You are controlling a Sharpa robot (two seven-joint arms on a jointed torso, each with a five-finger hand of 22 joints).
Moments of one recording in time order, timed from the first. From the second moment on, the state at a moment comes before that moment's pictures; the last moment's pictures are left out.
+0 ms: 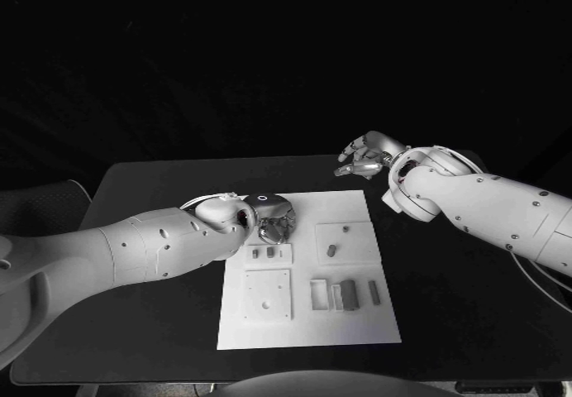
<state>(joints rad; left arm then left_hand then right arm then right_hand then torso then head) 1.20 -0.49 -0.24 1.13 -1.54 -0.23 0.09 1.20 -0.14 0.58 -0.27 0.05 0.94 0.14 0.34 0.41 1.21 0.09 0.10 0.18 1.03 -0.01 1.26 0.53 0.06 1.17 -0.11 0.58 1.31 1.20 -0.65 0.07 1.26 -1.21 -0.31 -0.23 1.06 -0.17 0.54 -0.22 0.15 0.80 0.18 0.27 0.40 0.93 0.08 1.27 0.98 1.07 -0.03 1.56 0.82 0.25 1.01 0.03 0.98 1.31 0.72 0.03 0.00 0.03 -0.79</state>
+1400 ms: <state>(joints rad) 1.19 -0.48 -0.23 1.11 -1.54 -0.26 0.07 1.19 -0.10 0.62 -0.26 0.05 0.99 0.13 0.35 0.41 1.26 0.07 0.10 0.19 1.04 -0.03 1.27 0.53 0.06 1.19 -0.12 0.60 1.31 1.20 -0.65 0.07 1.27 -1.21 -0.30 -0.23 1.06 -0.17 0.54 -0.22 0.15 0.80 0.18 0.27 0.40 0.93 0.08 1.27 0.98 1.07 -0.03 1.56 0.82 0.25 1.02 0.03 0.98 1.31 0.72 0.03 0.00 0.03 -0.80</state>
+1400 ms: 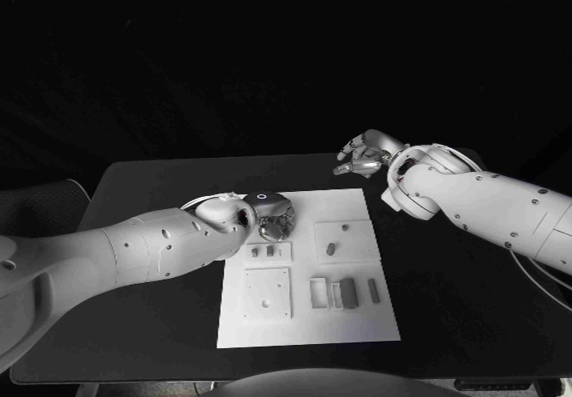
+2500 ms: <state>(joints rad) 1.19 -0.61 -0.21 1.24 -1.44 -0.31 0.09 1.20 -0.10 0.65 -0.25 0.06 1.02 0.12 0.36 0.42 1.29 0.06 0.10 0.21 1.08 -0.05 1.27 0.52 0.04 1.21 -0.15 0.60 1.31 1.20 -0.66 0.07 1.27 -1.21 -0.30 -0.23 1.06 -0.17 0.54 -0.22 0.15 0.80 0.18 0.27 0.40 0.93 0.08 1.27 0.98 1.07 -0.03 1.56 0.82 0.25 1.01 0.03 0.98 1.31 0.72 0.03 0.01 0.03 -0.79</state>
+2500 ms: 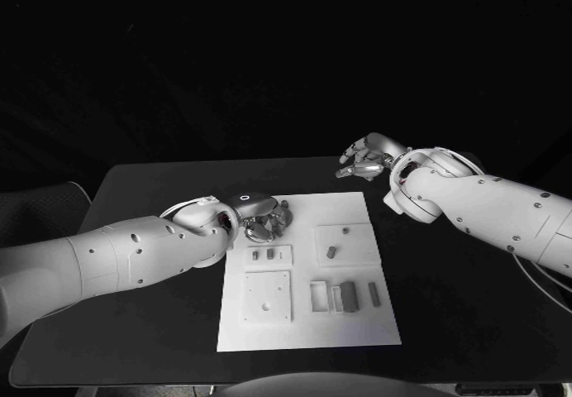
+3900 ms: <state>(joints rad) 1.21 -0.66 -0.24 1.23 -1.44 -0.30 0.10 1.20 -0.10 0.65 -0.26 0.06 1.02 0.12 0.36 0.42 1.30 0.06 0.10 0.21 1.09 -0.05 1.27 0.52 0.04 1.22 -0.15 0.60 1.31 1.19 -0.66 0.07 1.26 -1.21 -0.30 -0.23 1.06 -0.17 0.54 -0.22 0.15 0.80 0.17 0.27 0.40 0.93 0.08 1.27 0.98 1.07 -0.03 1.56 0.82 0.25 1.02 0.03 0.97 1.31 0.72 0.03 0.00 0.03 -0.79</state>
